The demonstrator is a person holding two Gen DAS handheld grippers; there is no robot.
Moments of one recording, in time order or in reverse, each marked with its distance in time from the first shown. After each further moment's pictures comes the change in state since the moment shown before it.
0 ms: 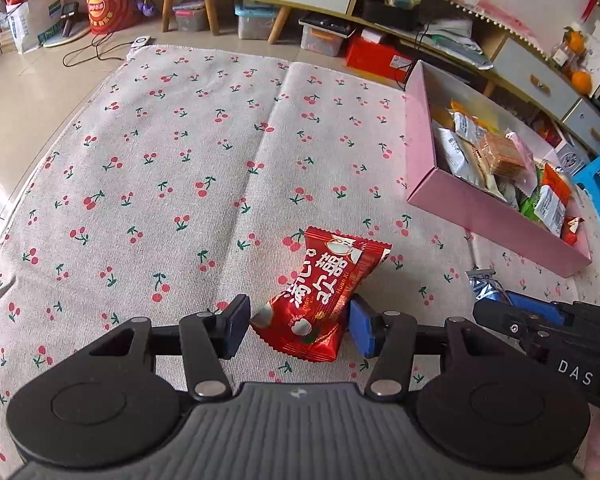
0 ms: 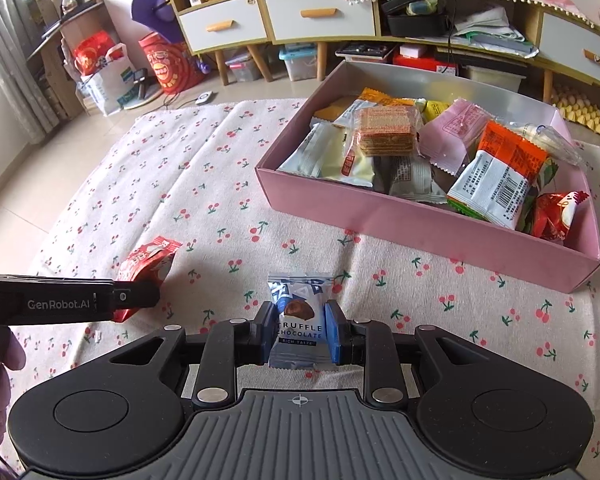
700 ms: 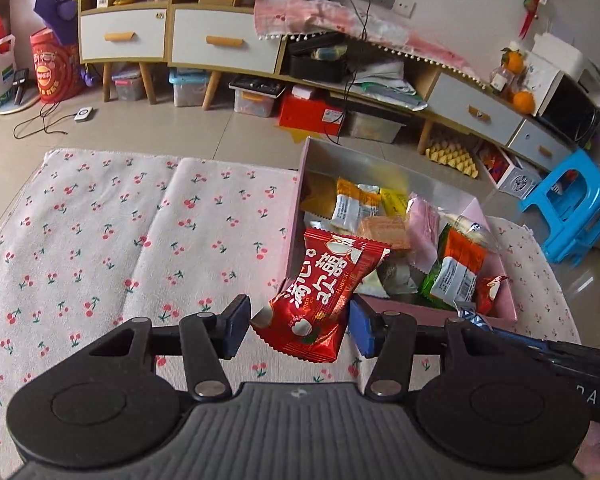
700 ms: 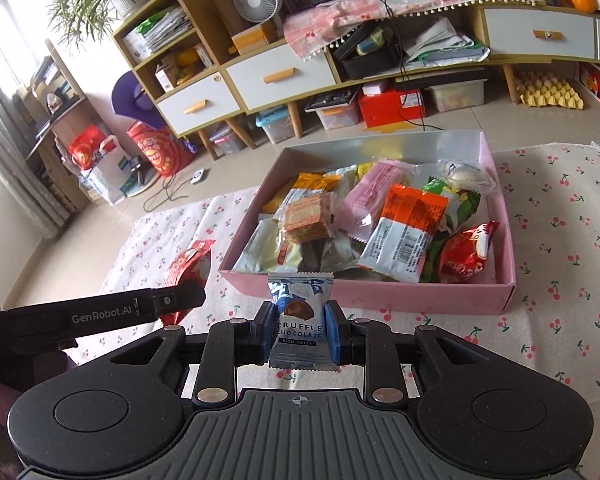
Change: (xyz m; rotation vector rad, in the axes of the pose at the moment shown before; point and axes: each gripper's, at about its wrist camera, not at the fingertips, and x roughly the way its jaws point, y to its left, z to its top) left arm 0.004 -0.073 0.048 0.107 -0.176 -0.101; right arm -0.053 -0.072 0.024 0.211 -0.160 0.066
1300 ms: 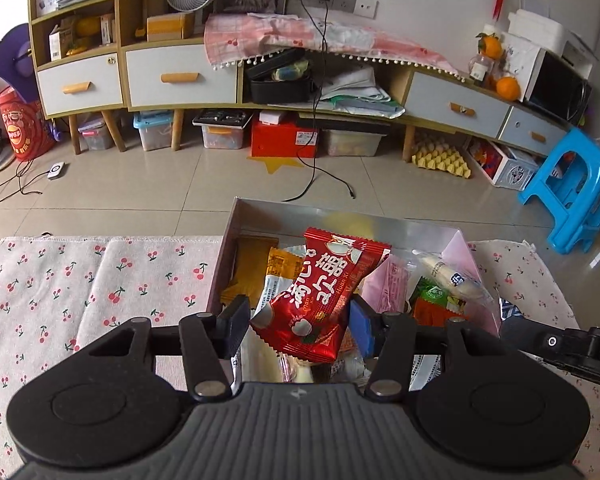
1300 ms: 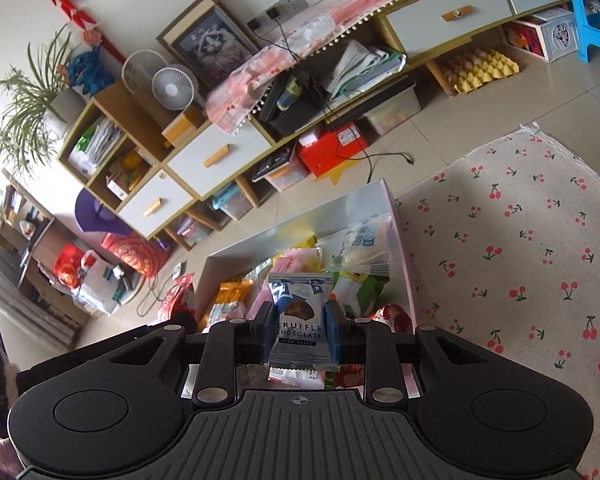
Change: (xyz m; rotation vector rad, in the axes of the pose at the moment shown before) left arm 0.043 -0.055 0.033 0.128 -0.048 0.021; right arm 0.002 -0.096 0.040 0.317 -0.150 0.020
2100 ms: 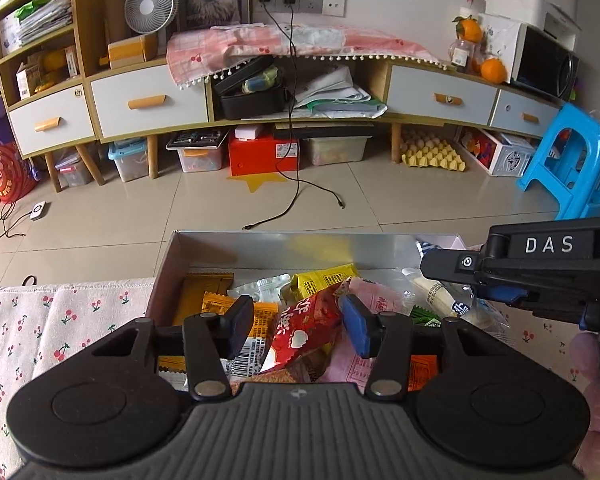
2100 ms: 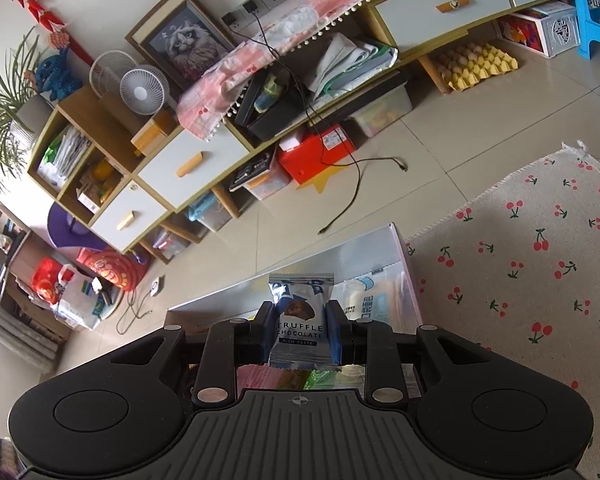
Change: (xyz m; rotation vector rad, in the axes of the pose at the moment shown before) left arm 0.035 -0.029 0.008 0.110 -0.046 0.009; right arm 0.077 -0.004 0.044 0.001 -0.003 -0.055
